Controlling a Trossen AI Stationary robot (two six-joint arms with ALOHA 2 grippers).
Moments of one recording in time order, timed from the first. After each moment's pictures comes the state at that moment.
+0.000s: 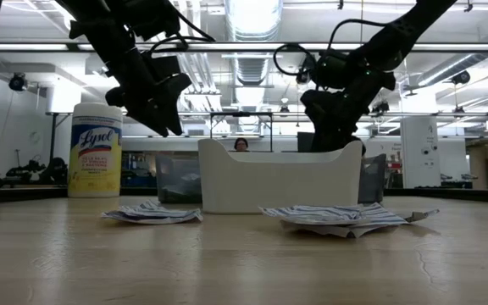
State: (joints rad) left arm 0.14 1.29 0.83 -0.42 -0.54 -0.55; right arm -0.56 1.56 0.90 -0.29 -0.29 0.39
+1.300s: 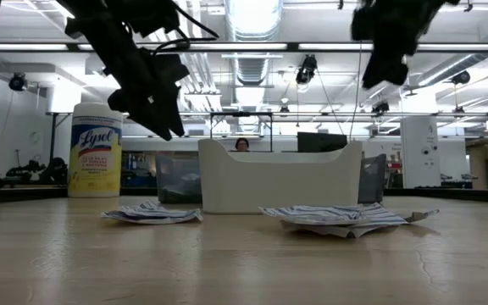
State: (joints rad) left arm 0.11 1.29 0.83 -0.42 -0.39 -0.56; right arm -0.34 1.10 1.00 -0.86 -0.19 0.21
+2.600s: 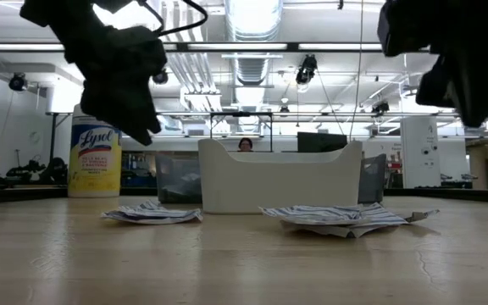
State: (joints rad) left arm -0.17 1.28 0.78 -0.42 -0.25 -0.79; right arm 0.42 1.42 0.93 -0.67 -0.12 0.80
